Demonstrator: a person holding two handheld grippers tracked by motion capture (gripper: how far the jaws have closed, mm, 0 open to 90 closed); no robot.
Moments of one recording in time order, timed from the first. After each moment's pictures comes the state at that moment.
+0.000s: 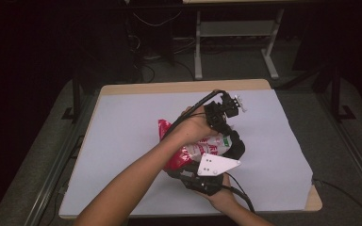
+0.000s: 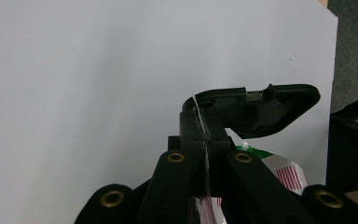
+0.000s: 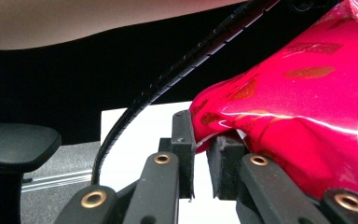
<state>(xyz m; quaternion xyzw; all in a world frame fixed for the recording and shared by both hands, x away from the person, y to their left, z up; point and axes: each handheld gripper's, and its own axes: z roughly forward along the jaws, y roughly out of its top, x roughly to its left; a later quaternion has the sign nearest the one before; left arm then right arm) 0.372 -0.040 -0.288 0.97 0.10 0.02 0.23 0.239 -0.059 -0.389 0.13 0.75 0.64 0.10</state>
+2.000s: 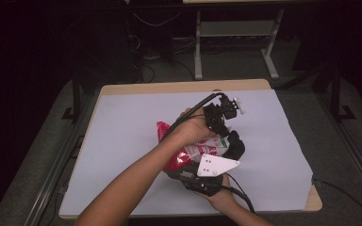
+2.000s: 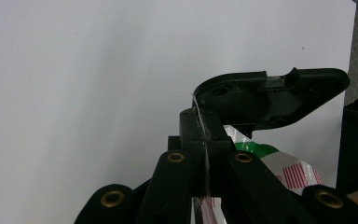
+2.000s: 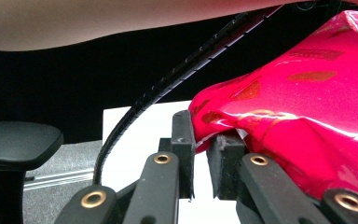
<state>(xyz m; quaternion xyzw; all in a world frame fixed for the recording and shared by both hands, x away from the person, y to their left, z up) 0.376 -0.037 -0.295 0.97 0.11 0.02 0.22 0.238 -0.059 -0.390 0.13 0.75 0.64 0.10</state>
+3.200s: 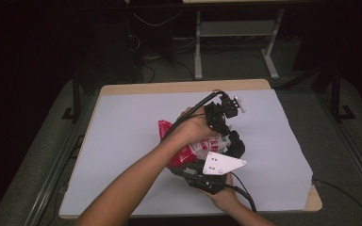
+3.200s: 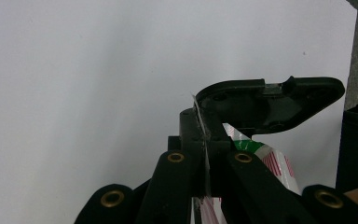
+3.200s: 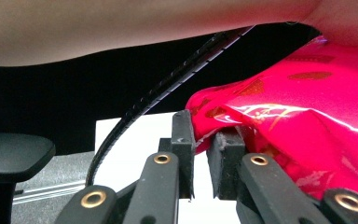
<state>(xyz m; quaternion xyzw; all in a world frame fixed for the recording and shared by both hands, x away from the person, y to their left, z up) 0.374 -0.040 -0.292 0.97 0.12 0.03 0.22 0.240 -0.068 -0.386 0.13 0.74 0.65 0.11</state>
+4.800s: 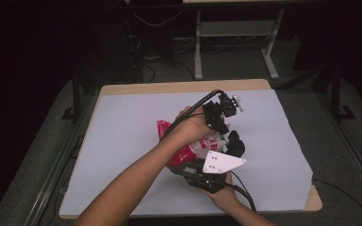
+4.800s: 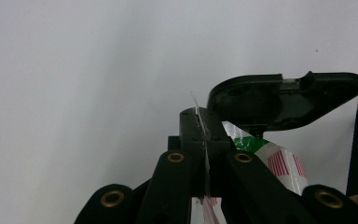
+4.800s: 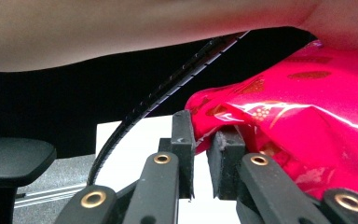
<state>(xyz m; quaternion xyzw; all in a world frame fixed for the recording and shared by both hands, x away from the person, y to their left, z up) 0.377 -0.036 -0.291 0.97 0.12 0.04 0.22 0.242 -0.067 -0.385 0.14 0.73 0.66 0.11</state>
